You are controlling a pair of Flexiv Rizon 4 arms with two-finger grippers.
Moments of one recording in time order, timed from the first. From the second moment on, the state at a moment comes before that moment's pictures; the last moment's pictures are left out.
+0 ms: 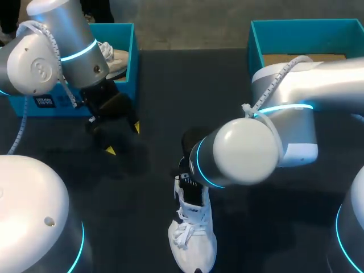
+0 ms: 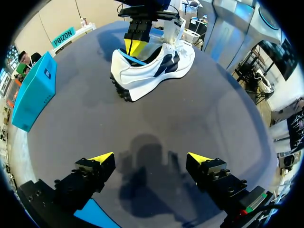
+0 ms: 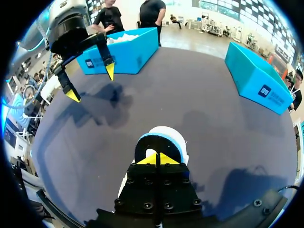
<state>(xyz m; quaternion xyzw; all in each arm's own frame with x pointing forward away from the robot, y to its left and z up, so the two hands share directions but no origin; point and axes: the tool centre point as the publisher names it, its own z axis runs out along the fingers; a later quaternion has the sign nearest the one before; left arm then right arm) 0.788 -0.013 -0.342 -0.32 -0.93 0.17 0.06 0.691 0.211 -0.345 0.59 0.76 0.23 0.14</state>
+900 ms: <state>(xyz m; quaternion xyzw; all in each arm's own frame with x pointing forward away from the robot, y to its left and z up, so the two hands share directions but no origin) 0.788 -0.013 -0.342 -0.32 -0.93 0.17 0.06 0.698 0.204 -0.378 0.60 0.76 0.22 0.13</state>
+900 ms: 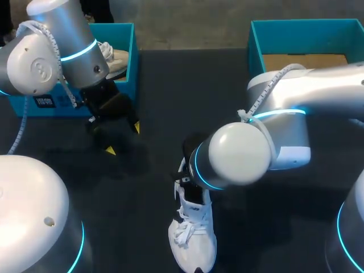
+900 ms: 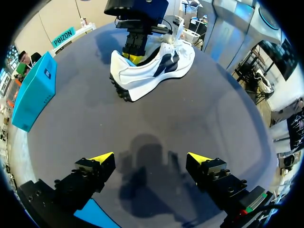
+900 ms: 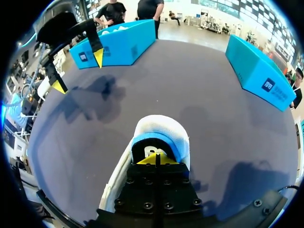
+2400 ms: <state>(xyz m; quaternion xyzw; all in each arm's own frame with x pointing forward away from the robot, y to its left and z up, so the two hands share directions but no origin) 0.788 -0.013 -0.342 -0.32 -0.93 0.17 0.06 0.715 0.210 -0.380 0.58 0.77 0.22 0.16</state>
